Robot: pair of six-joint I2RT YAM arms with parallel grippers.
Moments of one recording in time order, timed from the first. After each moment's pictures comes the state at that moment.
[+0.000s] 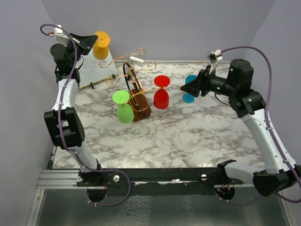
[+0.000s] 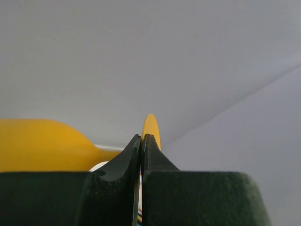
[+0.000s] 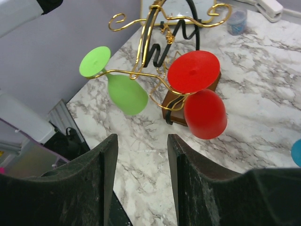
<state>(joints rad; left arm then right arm) 0.22 1.80 1.55 0.49 0.59 -1.09 0.31 1.17 1.40 -0.49 -0.63 0.25</state>
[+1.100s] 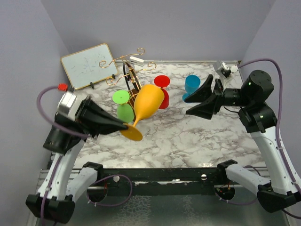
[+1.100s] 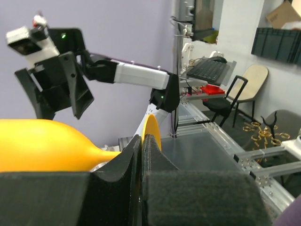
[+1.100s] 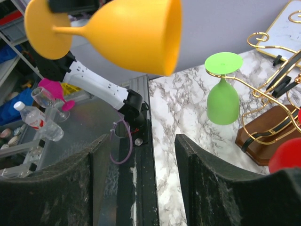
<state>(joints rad) -0.21 0.90 0.98 1.51 1.17 -1.63 0.31 0.99 1.31 -0.29 -1.20 0.30</state>
